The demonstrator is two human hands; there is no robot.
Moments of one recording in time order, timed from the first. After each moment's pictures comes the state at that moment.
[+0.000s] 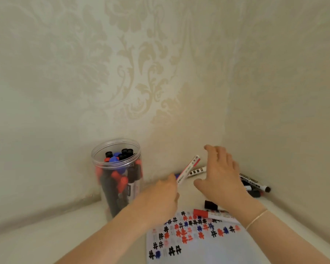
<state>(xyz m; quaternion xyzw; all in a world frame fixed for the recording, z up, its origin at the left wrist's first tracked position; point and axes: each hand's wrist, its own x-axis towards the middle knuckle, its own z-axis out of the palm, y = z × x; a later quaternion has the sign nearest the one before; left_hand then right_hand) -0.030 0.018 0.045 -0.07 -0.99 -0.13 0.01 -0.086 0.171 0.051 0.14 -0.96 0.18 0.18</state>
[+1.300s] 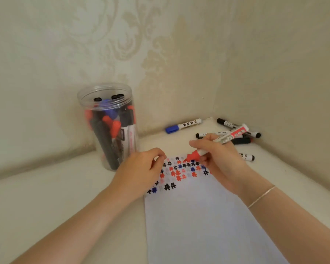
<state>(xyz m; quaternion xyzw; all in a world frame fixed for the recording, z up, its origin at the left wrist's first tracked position) 0.011 -0.005 -0.009 -0.05 -0.96 -0.27 0.10 -0.034 0.181 0.013 0.01 -0.62 0.78 -0.13</state>
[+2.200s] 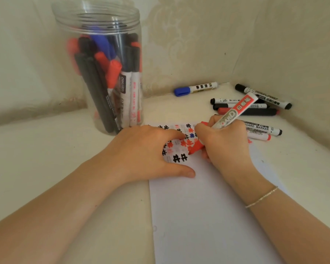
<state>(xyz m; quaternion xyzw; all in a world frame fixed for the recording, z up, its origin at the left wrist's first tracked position) 0.016 -0.004 -0.011 -0.13 -0.98 -0.12 0.01 -0.022 0.149 -0.024 -0.01 -0.80 0.60 0.06</state>
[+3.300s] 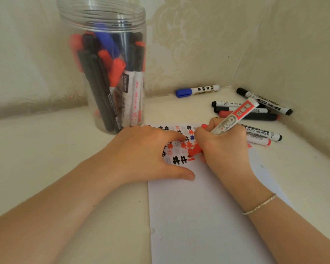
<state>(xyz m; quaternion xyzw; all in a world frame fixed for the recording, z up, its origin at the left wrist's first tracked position) 0.017 -0.004 -0.008 -0.12 -0.99 -0.12 -0.02 -0.018 0.146 -0.026 0.02 -0.81 0.58 0.08</state>
